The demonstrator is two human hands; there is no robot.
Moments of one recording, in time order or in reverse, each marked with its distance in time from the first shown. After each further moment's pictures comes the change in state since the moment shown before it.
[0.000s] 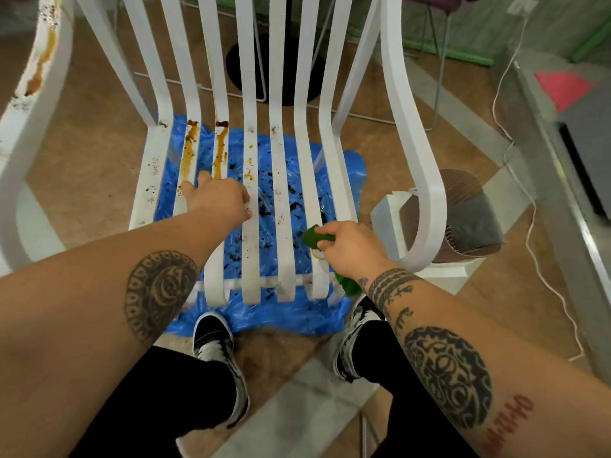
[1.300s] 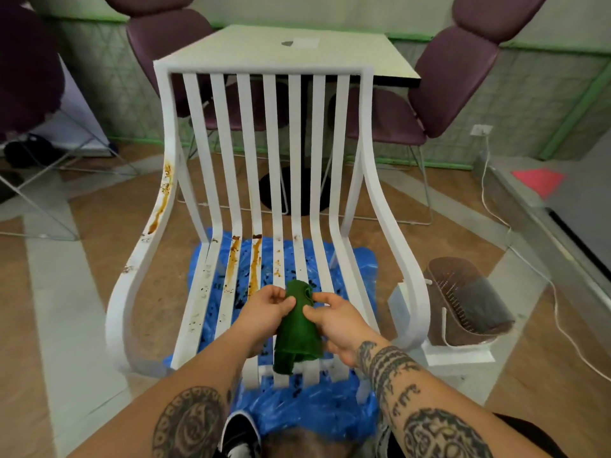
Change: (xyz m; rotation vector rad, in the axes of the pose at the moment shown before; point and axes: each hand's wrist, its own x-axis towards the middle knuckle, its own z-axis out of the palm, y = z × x) left_hand -0.104 -0.001 -0.015 -1.339 -0.147 0.060; right_hand -0.062 -0.080 -0.016 1.210 -0.197 0.186
